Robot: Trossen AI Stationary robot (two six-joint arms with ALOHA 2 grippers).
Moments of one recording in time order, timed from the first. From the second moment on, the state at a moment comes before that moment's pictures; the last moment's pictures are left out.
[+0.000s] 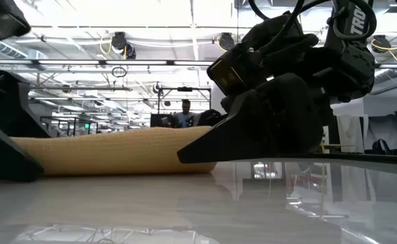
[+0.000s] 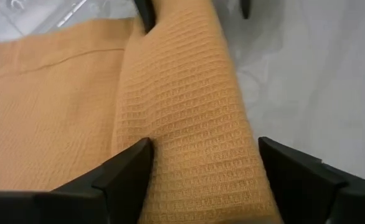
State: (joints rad) left arm -0.89 1.96 0.96 -0.31 -0.88 -1.03; right arm 0.23 2.14 0.85 0.88 -0.16 0.00
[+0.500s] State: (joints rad) left arm -0.89 1.95 0.96 -0.38 -0.88 -1.15; right arm 0.27 2.01 0.85 0.69 0.05 -0.23
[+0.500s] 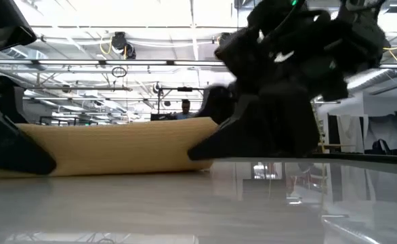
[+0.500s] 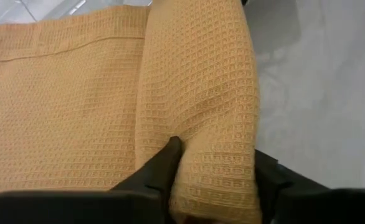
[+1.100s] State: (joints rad) left arm -0.94 1.93 0.96 -0.37 -0.90 -1.17; right arm 0.30 1.98 0.85 0.68 0.01 -0.26
